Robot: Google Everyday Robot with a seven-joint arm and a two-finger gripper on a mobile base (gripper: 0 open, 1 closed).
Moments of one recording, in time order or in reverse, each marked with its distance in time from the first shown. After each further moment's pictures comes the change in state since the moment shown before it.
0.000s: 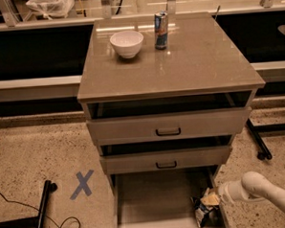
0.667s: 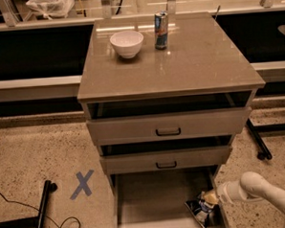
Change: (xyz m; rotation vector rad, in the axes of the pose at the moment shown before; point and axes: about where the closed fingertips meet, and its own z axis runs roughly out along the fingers) arm 0.001 0.003 0.005 -0.008 0.002 0.000
